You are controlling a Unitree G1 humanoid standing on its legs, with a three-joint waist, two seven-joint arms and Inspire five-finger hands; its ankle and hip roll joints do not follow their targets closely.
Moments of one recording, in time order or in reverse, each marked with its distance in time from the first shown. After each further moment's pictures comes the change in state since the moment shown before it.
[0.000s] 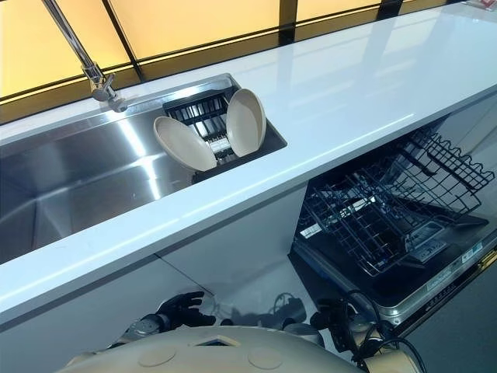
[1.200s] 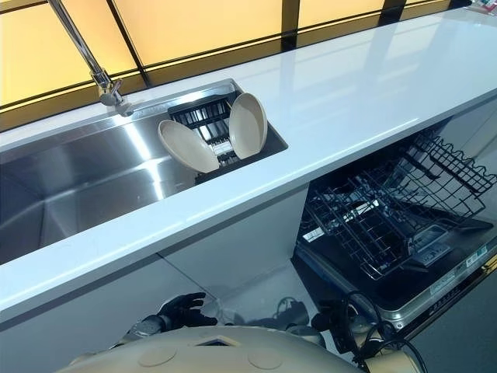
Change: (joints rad) left arm 0.008 -0.010 0.000 0.001 -0.001 -0.002 0.004; right arm 0.005 -0.005 0.001 0.001 -0.010 0.001 0.000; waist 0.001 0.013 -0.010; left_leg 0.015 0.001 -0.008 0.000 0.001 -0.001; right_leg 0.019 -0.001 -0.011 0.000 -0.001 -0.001
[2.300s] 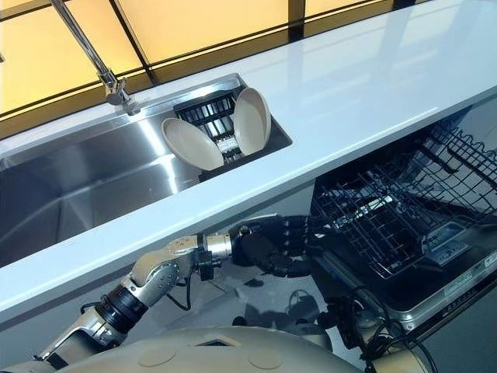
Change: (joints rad) left arm -0.124 0.163 -0.289 -1.411 -0.898 0.545 -0.480; right arm -0.001 -0.055 0.061 -0.064 0.048 0.047 0.000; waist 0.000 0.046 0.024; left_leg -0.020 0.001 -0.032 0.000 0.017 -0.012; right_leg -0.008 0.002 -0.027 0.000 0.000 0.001
